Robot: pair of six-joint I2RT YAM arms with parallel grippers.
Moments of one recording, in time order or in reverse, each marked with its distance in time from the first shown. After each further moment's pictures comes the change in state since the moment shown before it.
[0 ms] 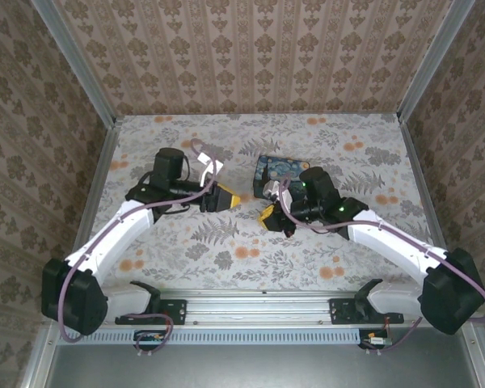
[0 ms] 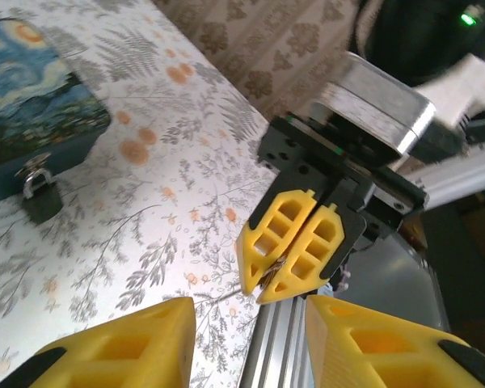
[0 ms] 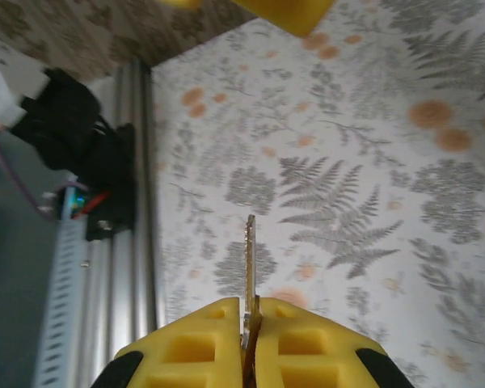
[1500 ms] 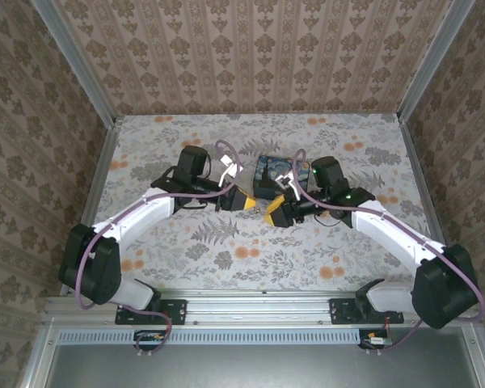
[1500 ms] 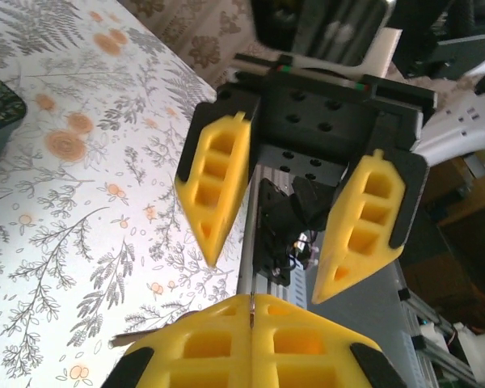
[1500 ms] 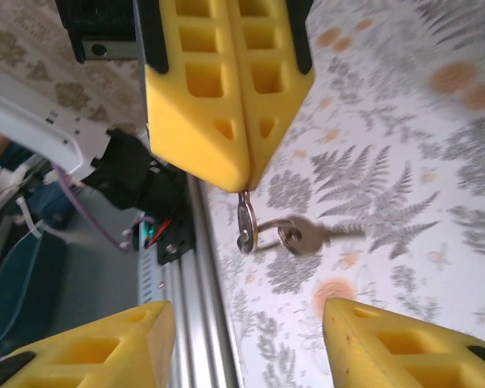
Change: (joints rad) left arm -0.068 0.195 0.031 0.130 0.111 -0.016; right arm -0.136 0.017 0.033 -0.058 -0.168 0.146
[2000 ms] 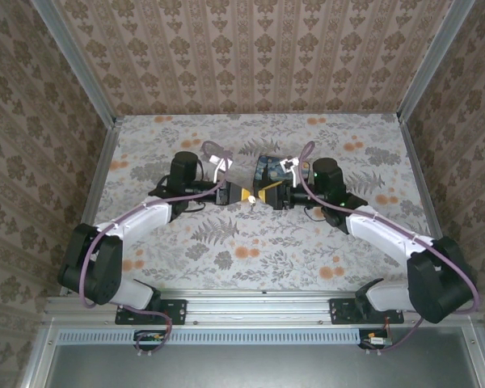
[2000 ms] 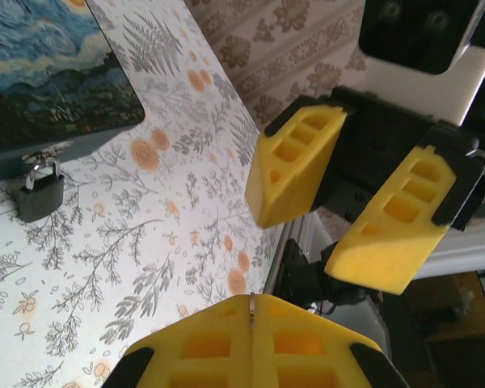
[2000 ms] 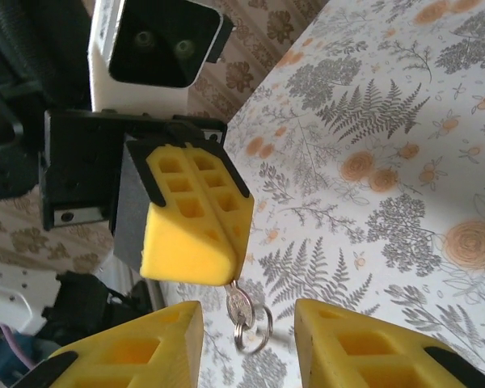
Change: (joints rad) left arm 0.054 -0.008 -0.158 0.354 -0.143 -0.423; right arm 0.027 0.073 -0.106 0.530 0.228 0.476
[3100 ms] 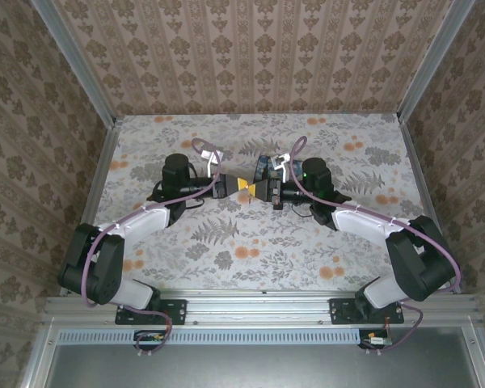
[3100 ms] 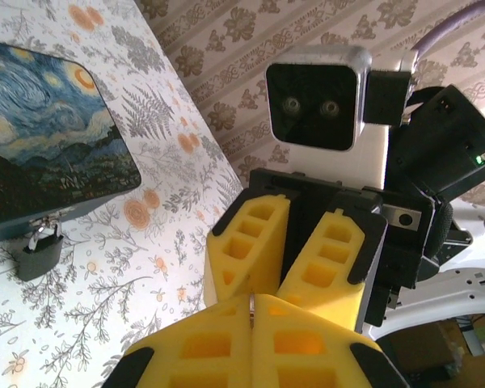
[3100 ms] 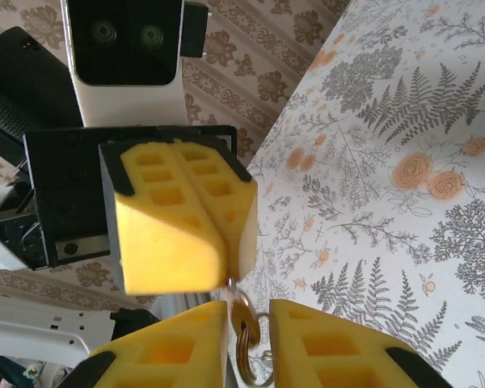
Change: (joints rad) left arm 0.041 0.000 -0.083 0.340 -0.028 -0.230; right arm 0.038 0.146 0.014 0.246 -0.035 0.249
